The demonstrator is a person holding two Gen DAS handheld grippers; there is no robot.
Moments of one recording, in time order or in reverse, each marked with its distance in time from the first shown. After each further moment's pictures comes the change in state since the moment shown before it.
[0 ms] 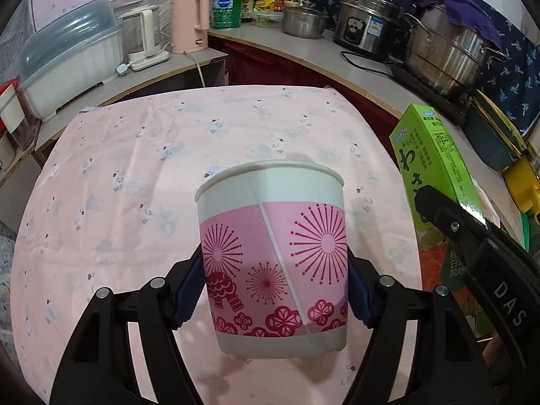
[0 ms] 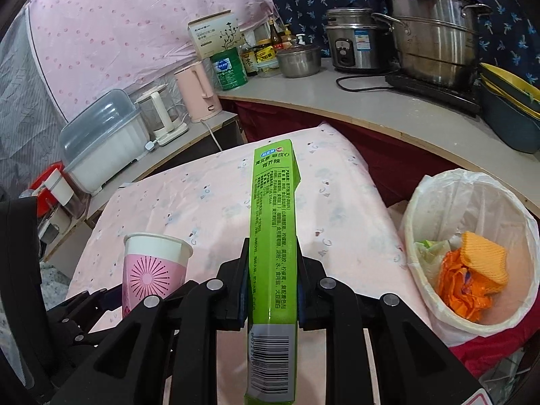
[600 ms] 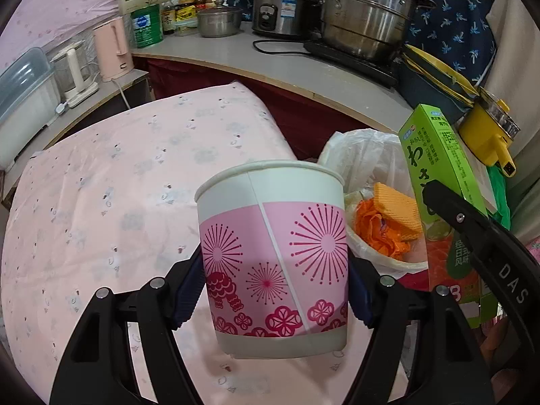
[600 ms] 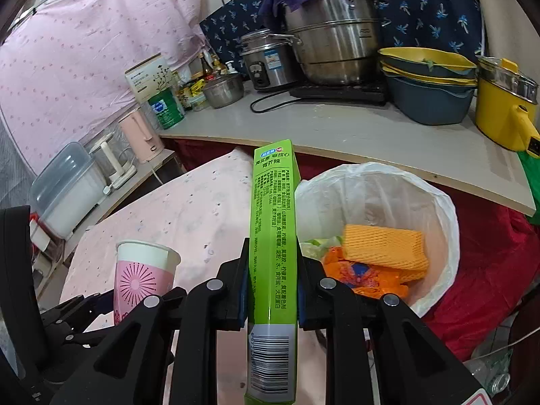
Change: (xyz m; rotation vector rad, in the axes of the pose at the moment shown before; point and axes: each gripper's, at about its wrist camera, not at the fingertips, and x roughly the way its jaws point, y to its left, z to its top) left arm -0.003 -0.138 -0.007 0.195 0.024 -0.117; right arm -0.069 -0.135 -0.010 0.177 -0.089 -0.128
